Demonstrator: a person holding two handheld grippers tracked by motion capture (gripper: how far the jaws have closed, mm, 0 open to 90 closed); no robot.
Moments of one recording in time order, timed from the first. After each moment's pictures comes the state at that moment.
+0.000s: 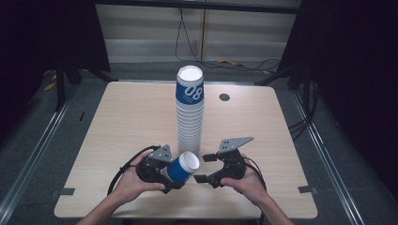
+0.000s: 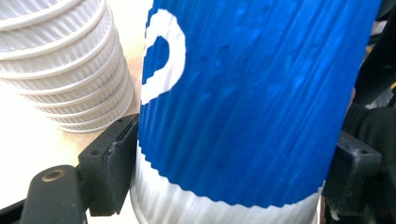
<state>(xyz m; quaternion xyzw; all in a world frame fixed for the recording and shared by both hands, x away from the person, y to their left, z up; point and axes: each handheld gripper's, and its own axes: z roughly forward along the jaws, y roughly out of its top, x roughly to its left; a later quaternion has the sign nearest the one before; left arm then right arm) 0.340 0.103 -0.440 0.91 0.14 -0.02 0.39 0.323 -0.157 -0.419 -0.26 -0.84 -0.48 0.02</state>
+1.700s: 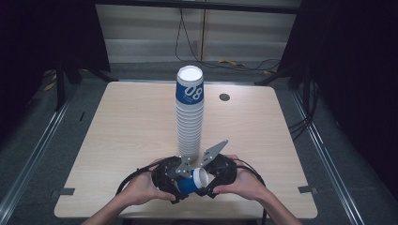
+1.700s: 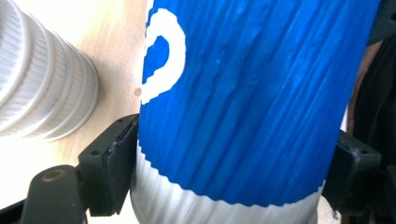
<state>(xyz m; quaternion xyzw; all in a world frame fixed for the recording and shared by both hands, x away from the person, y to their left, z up) 0.320 0.058 -0.447 0.97 0.04 0.03 0.25 0.321 -0.129 -0.425 -0.17 -0.94 -0.31 0.03</state>
